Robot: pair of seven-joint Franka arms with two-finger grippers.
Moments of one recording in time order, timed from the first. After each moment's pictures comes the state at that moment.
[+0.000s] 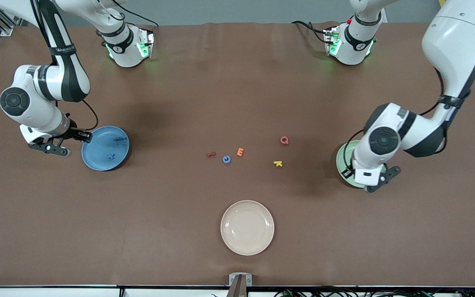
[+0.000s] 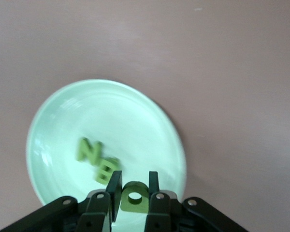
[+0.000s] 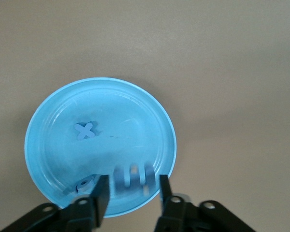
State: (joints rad) left arm 0.45 0.59 -0.73 -1.88 0.64 2.12 -1.17; right arm 0.23 0.09 -0.32 -2.32 -0.13 2.31 0.23
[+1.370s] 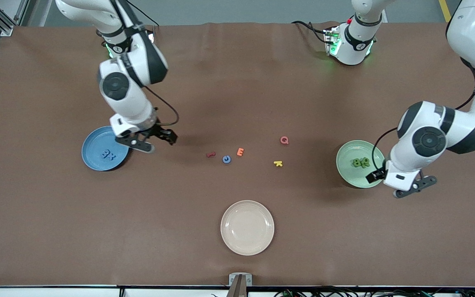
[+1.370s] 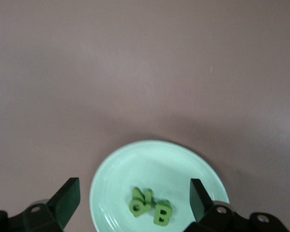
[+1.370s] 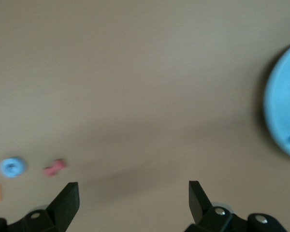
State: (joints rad) left arm 0.55 0.53 -0.74 -1.78 0.65 2.09 -0.84; right arm 0.78 0.23 -0.28 -2.09 0.10 2.34 0.76
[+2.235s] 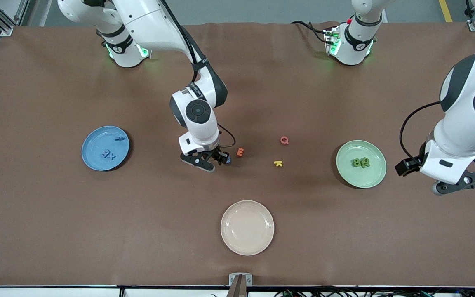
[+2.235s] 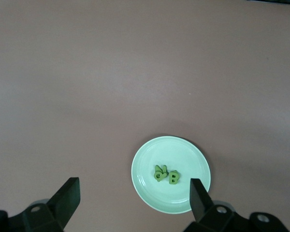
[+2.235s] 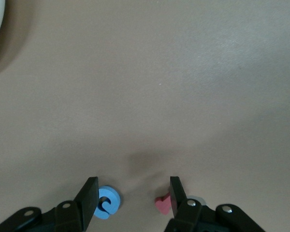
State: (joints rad) left arm 0.55 0.48 -0.96 -1.39 0.64 1.62 -0.62; right arm 0.92 0.68 -0.28 -1.69 0.19 2.42 0.98
